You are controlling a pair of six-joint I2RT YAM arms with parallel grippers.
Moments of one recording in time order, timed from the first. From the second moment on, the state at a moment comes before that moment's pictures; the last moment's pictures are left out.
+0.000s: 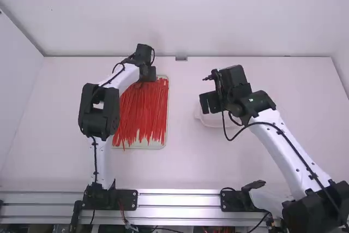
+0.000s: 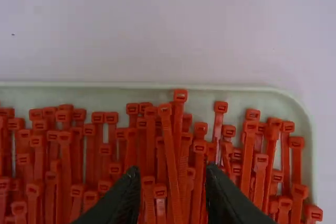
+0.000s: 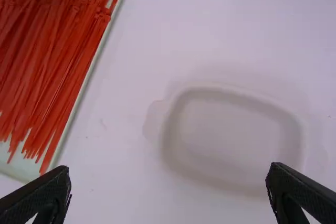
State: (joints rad) left arm -0.16 2.20 1.70 -0.54 -0.11 -0.20; right arm 0.40 1.31 1.17 -0.80 -0.04 0.05
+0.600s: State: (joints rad) left arm -0.16 2.21 1.63 -0.47 -0.14 -0.21; right arm 0.41 1.31 1.17 -0.80 -0.04 0.05
